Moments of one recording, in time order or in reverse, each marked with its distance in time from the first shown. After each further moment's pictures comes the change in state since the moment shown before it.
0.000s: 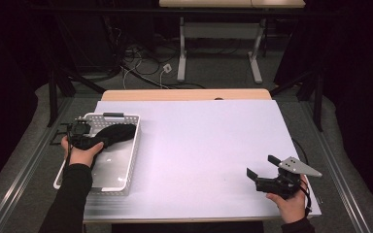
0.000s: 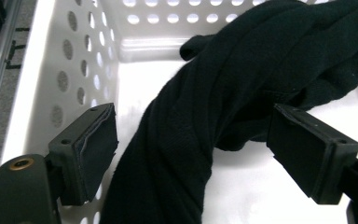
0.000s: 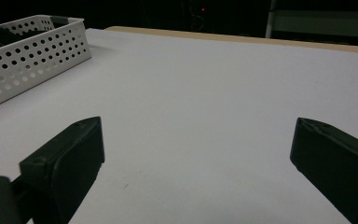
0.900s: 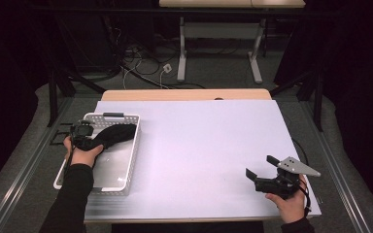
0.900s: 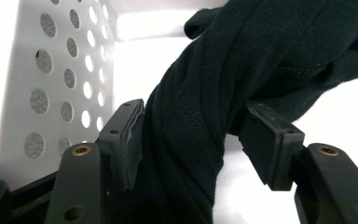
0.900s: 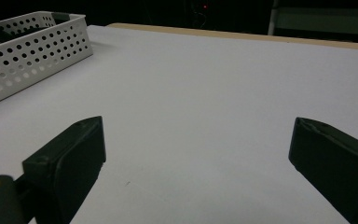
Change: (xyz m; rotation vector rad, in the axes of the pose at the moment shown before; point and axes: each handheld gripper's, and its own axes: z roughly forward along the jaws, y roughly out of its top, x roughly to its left) left arm -0.002 -0.002 0.005 0.074 0.035 0.037; right arm 0.000 -0.001 0.002 0.009 0.008 -0.005
